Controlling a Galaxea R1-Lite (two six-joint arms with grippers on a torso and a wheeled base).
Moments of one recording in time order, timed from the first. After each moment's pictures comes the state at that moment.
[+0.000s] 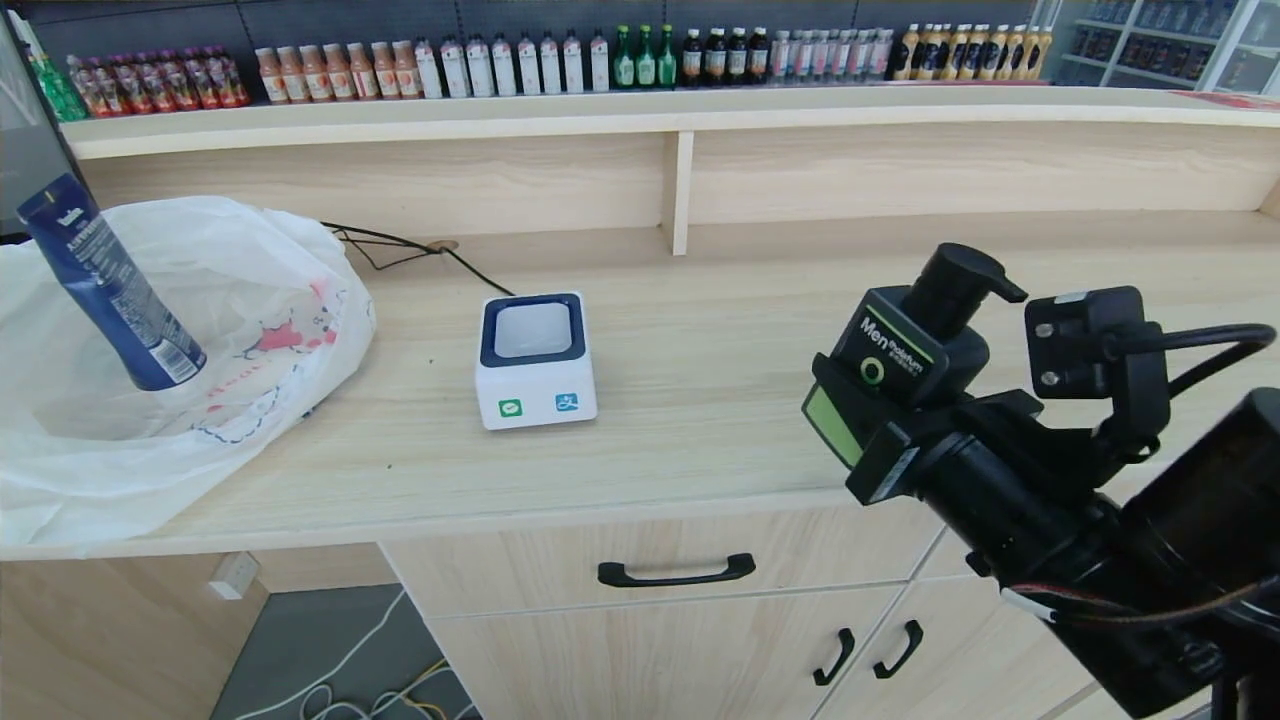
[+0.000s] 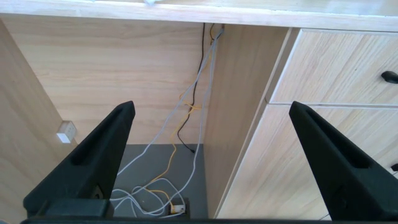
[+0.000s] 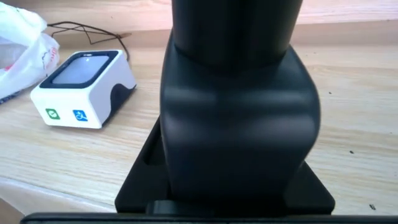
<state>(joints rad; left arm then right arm) 0.00 0.00 0.00 0.00 0.00 0.00 0.78 1.62 -0.47 -1.37 -0.39 -0.02</state>
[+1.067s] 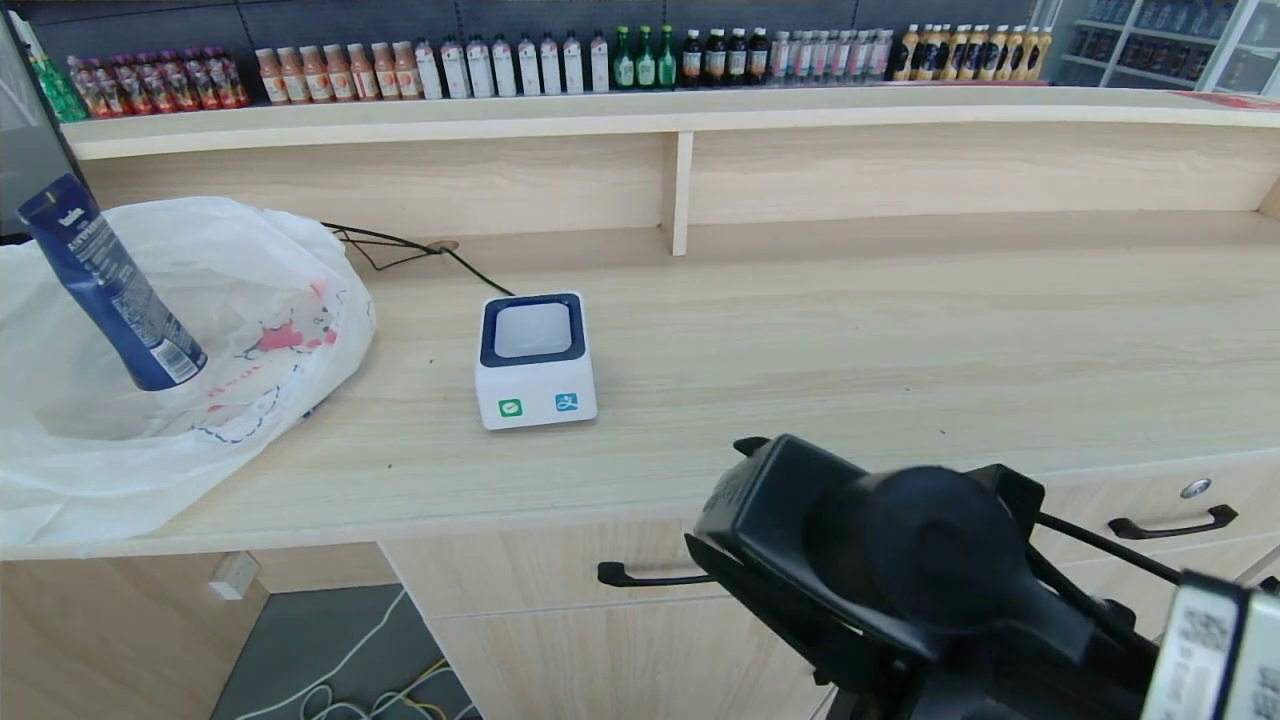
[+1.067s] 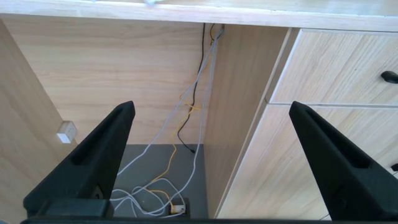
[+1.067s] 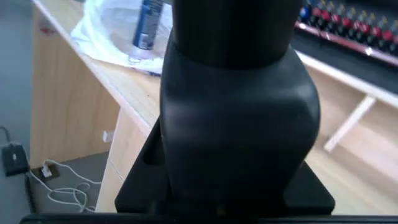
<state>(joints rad) 0.00 0.00 0.00 0.00 0.00 0.00 1.01 1.59 -0.36 -1.55 0.09 -0.65</state>
